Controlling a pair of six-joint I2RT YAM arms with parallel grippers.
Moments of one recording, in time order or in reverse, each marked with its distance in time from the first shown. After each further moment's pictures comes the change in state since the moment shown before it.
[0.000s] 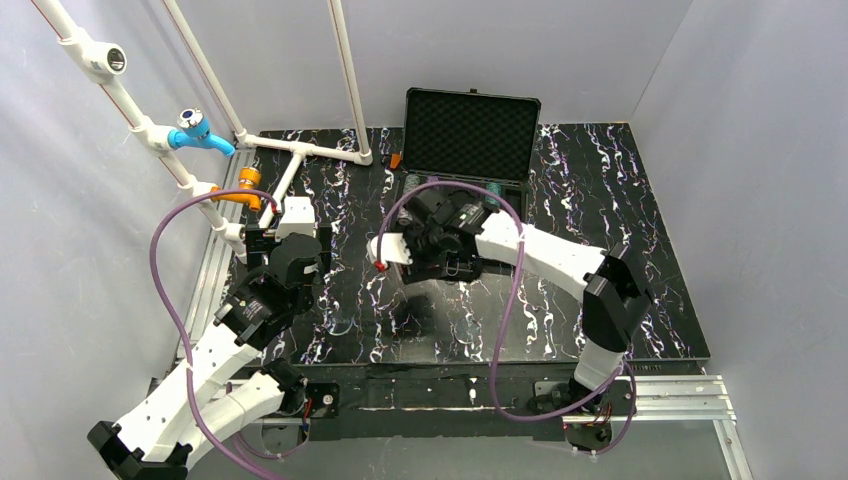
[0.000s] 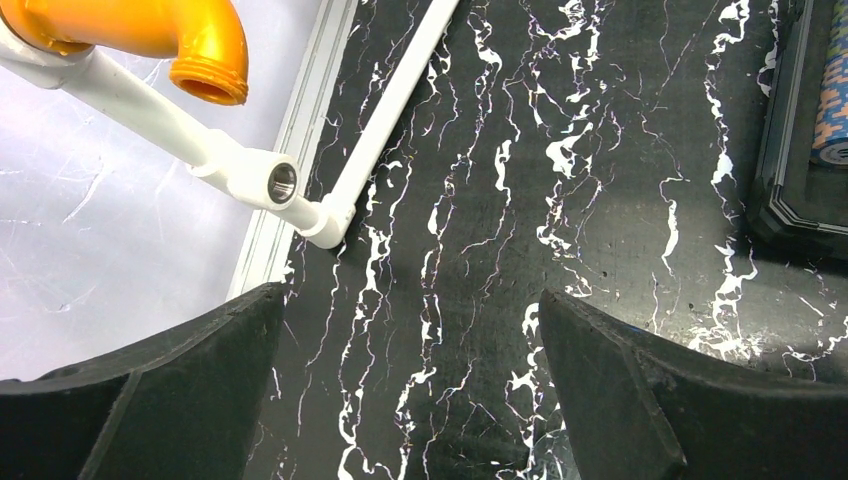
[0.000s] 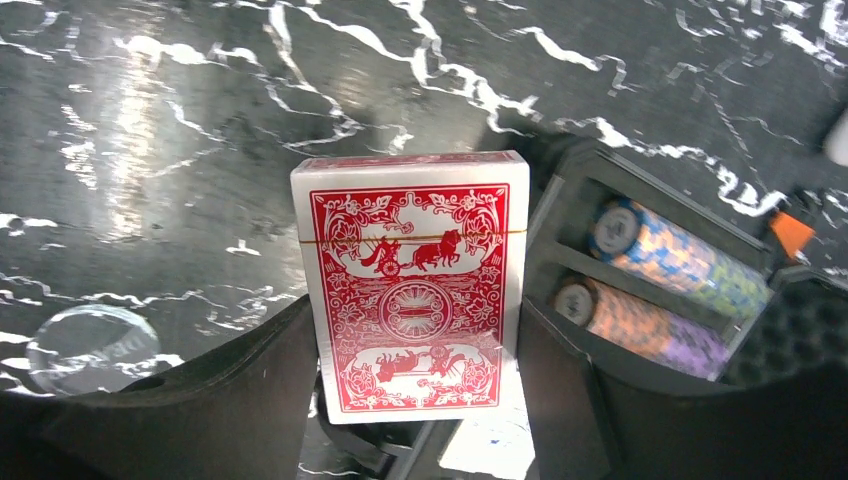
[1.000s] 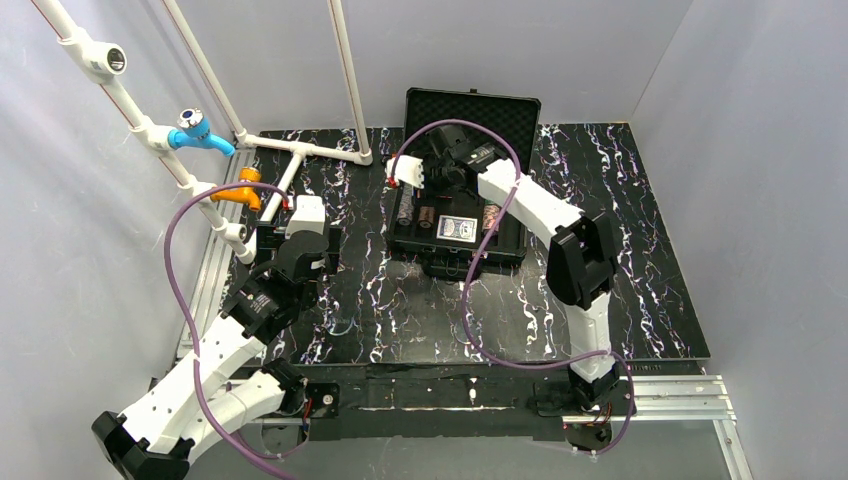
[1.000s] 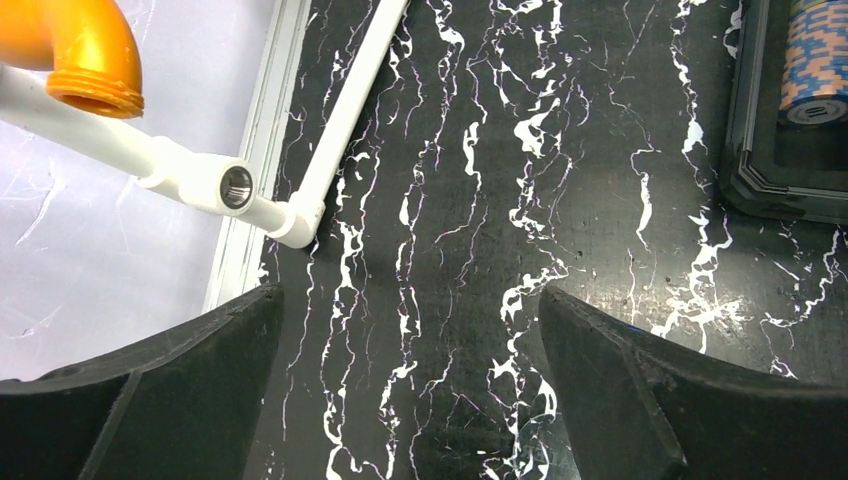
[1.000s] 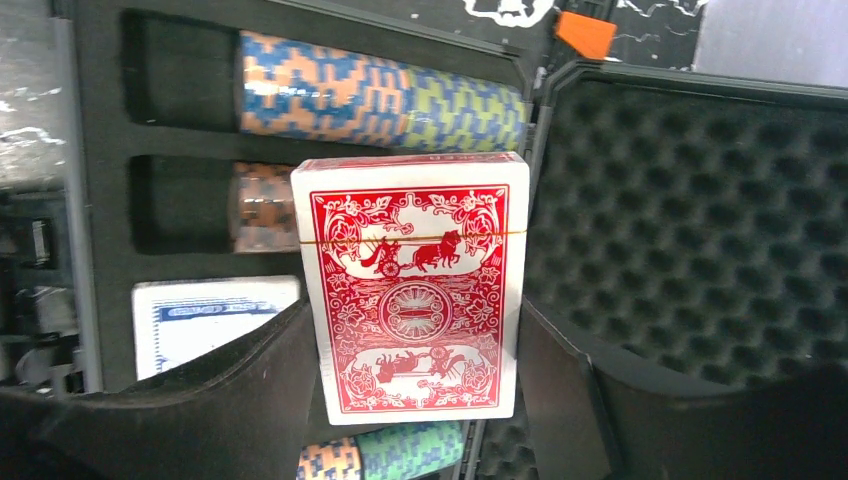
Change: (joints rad) left arm 0.000 0.046 0.000 0.008 0.069 0.007; right arm -0.296 0.288 0.379 0.049 0.067 -0.038
